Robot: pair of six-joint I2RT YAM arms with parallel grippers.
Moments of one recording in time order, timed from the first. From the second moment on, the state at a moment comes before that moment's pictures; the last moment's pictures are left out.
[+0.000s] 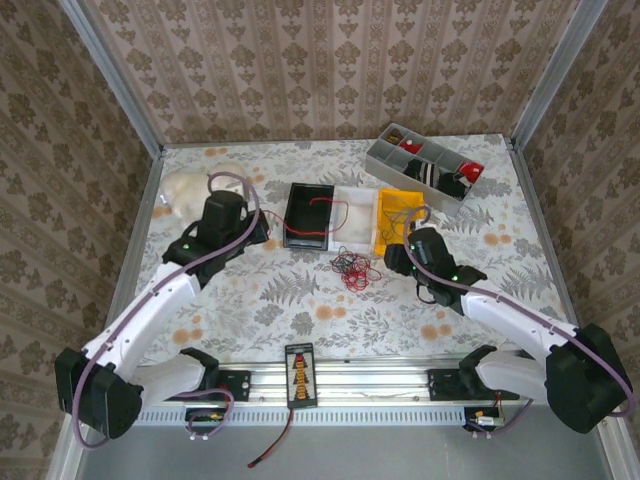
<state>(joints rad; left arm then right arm) -0.52 1.11 0.95 -0.49 -0.06 -0.57 0.48 1.11 0.58 -0.18 0.18 0.58</state>
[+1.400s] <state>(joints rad) -0.75 1.96 1.86 -1.02 -0.27 -0.33 0.38 1.12 0.58 -0.23 0.17 0.64</state>
